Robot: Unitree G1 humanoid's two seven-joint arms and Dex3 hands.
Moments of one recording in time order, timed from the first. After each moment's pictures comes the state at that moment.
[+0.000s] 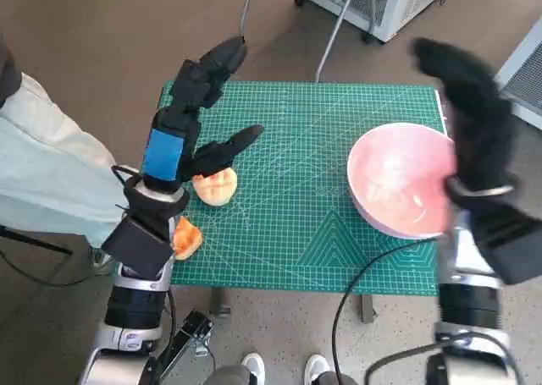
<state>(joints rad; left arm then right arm) -0.58 0.19 0.02 0.26 0.03 -0.55 -0.13 -0.69 -0.31 -0.22 0.57 0.18 -0.79 0.27</state>
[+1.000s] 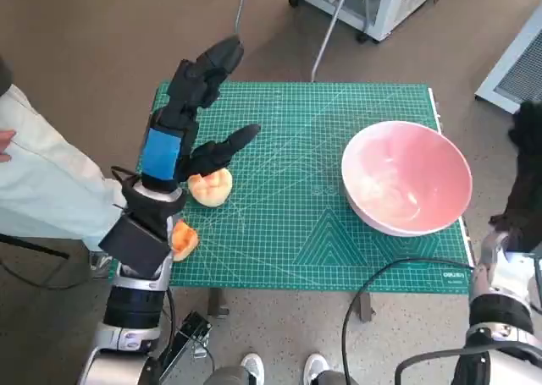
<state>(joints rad) -0.58 0.19 0.03 0.27 0.03 -0.55 -0.13 -0.73 -0.38 -0.39 1.21 0.16 -0.73 0.03</state>
